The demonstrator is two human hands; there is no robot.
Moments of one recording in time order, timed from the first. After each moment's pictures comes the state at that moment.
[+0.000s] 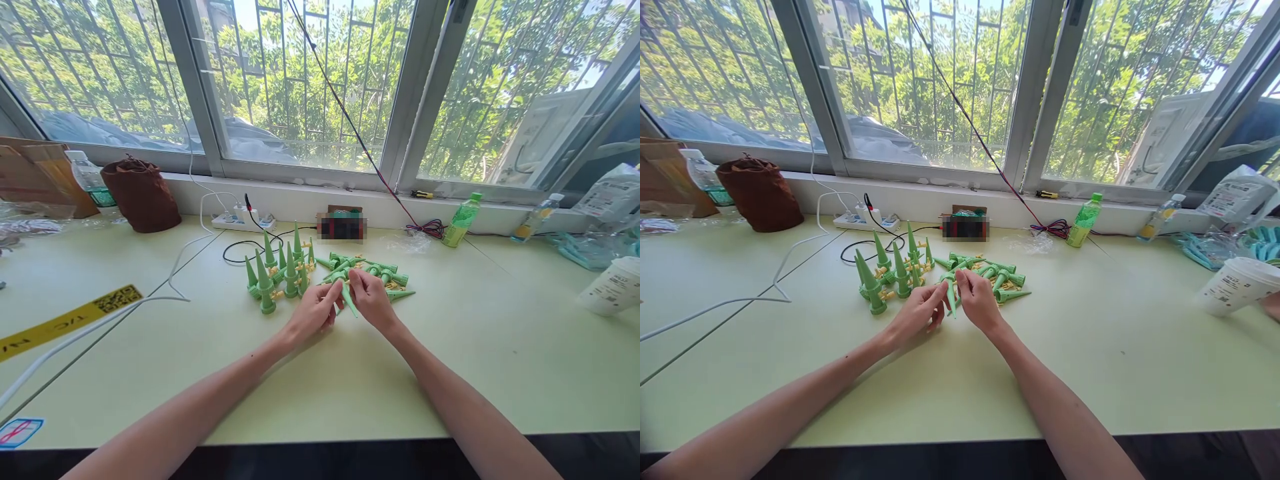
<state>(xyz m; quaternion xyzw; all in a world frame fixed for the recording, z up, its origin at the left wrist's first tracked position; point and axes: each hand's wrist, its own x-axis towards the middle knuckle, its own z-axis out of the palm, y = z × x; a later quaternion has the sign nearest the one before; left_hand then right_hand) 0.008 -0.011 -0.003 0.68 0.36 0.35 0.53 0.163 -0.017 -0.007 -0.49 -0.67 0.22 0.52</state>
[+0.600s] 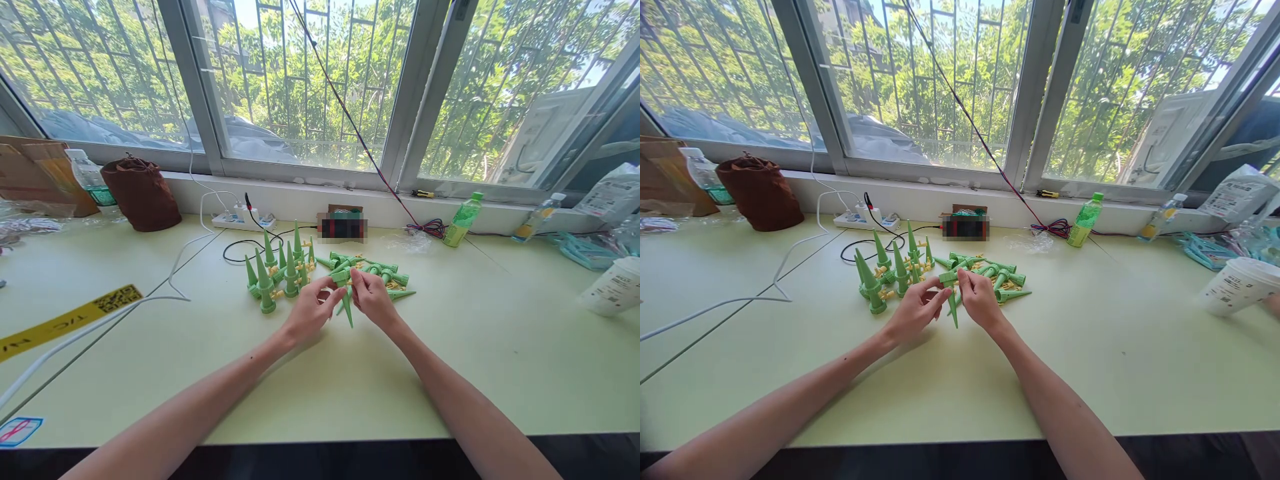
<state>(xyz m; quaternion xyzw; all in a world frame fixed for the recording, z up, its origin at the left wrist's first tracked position) 0.006 -0.011 0.003 0.73 0.33 0.41 0.44 0.165 -0.013 -0.011 -0.47 -0.64 0.28 0.53</state>
